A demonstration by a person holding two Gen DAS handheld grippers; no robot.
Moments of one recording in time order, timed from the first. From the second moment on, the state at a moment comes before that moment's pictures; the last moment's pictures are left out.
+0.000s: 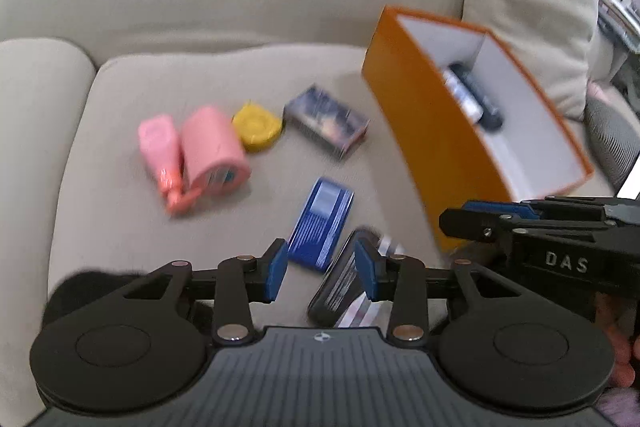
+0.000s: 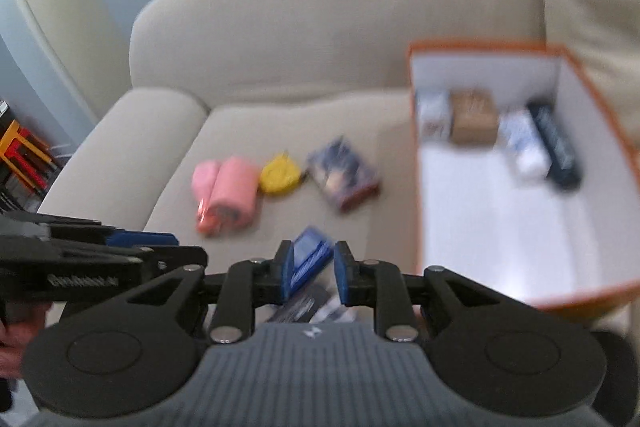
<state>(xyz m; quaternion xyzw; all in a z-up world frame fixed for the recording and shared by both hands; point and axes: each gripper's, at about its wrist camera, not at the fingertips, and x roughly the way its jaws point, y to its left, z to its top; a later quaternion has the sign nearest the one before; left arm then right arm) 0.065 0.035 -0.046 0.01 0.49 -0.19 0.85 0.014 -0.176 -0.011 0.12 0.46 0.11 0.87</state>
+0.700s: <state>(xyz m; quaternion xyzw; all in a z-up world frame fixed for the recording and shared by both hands) 0.056 0.046 -0.101 0.03 0.51 -0.20 0.84 0.051 -0.161 -0.139 0.26 0.59 0.03 0.76</state>
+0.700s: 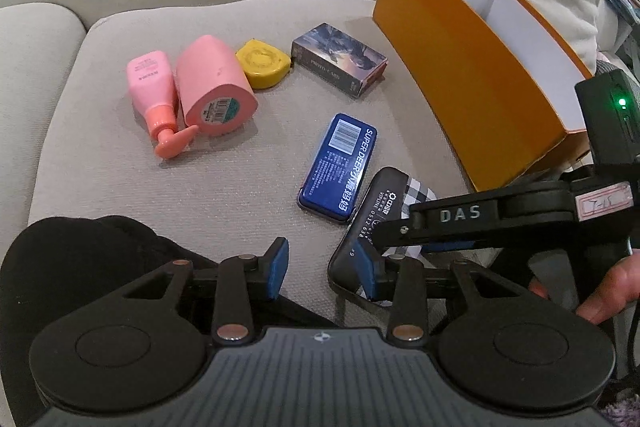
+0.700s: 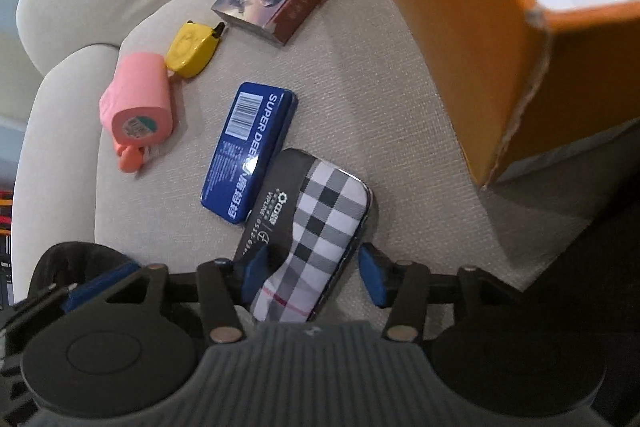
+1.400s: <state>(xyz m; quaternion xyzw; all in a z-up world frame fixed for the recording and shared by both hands) 0.054 0.046 -0.101 0.02 0.51 -0.20 0.84 0.052 -0.123 -0.097 0.20 0.55 0.11 0.80</state>
